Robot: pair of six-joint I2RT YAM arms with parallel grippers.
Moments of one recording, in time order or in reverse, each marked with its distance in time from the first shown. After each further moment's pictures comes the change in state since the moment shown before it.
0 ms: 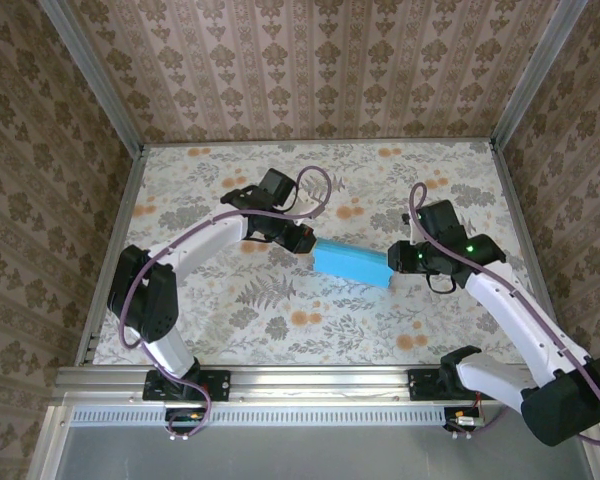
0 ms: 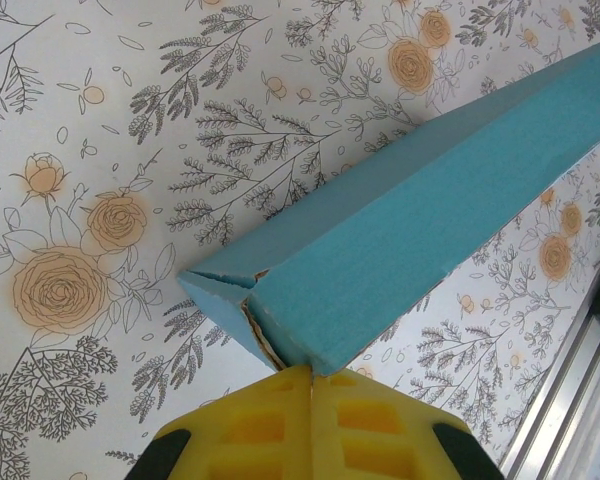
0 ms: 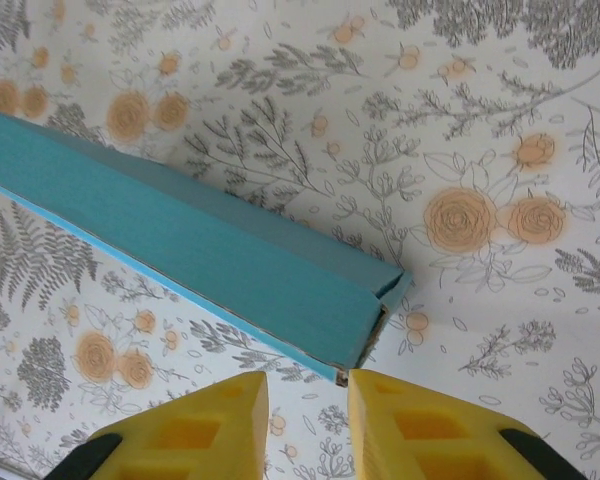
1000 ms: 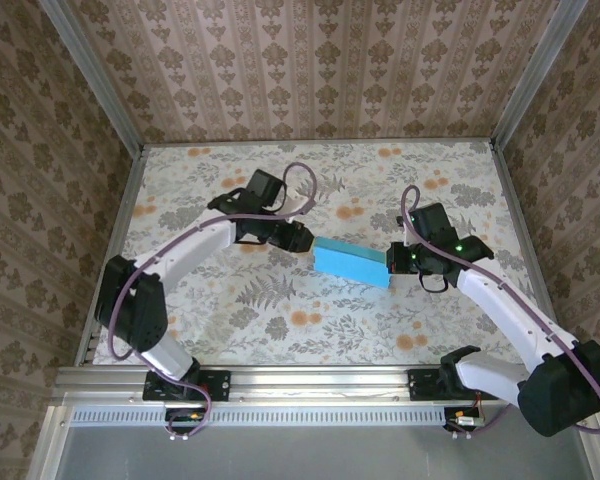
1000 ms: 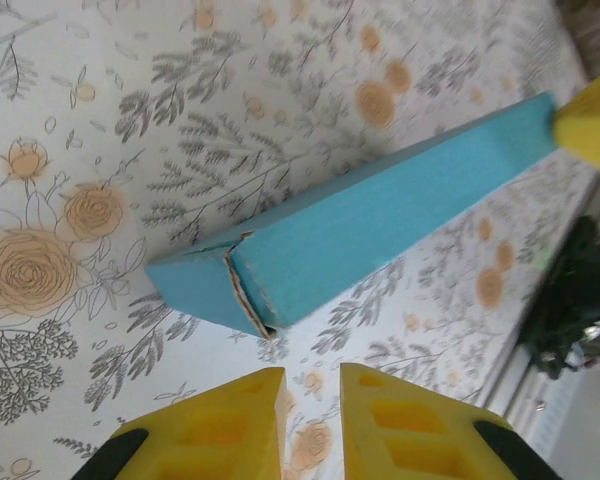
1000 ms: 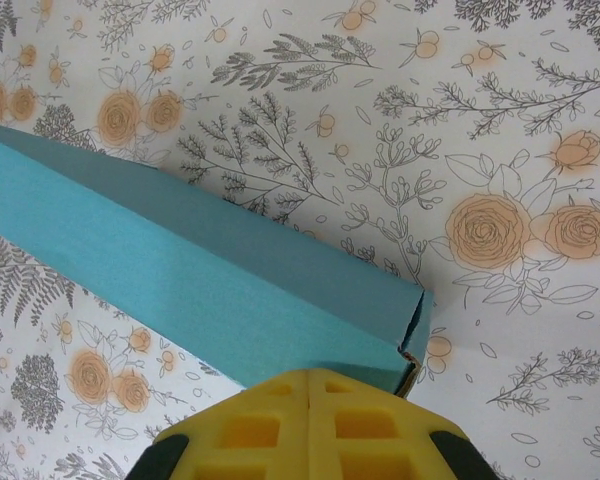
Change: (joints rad) left arm 0.047 -0.103 -0.087 0.088 0.105 -0.152; right arm 0.000 0.051 -0.085 0.125 -0.025 0.023
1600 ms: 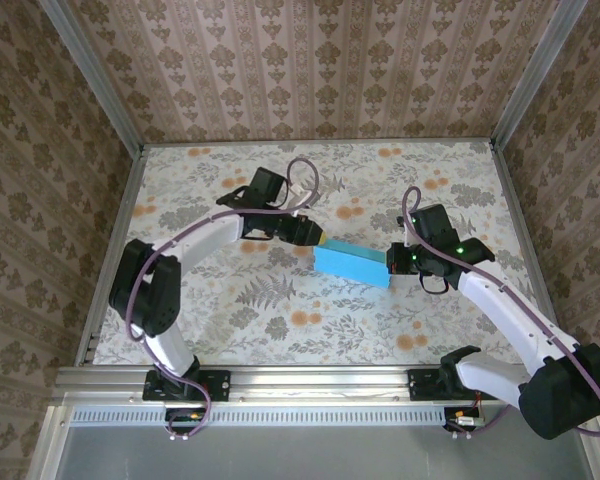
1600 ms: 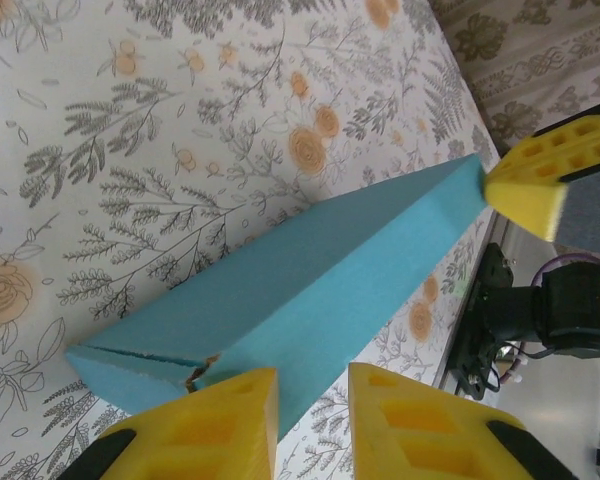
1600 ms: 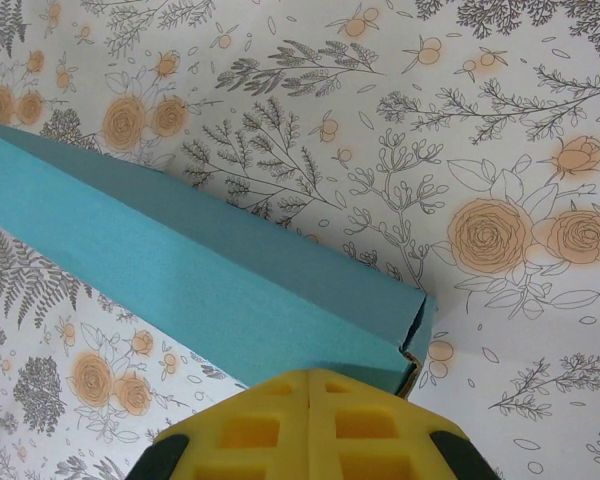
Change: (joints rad) left arm 0.025 0.145 0.006 0.168 0.202 -0.050; right arm 0.000 -0.013 -0.014 0.014 -0.005 0.000
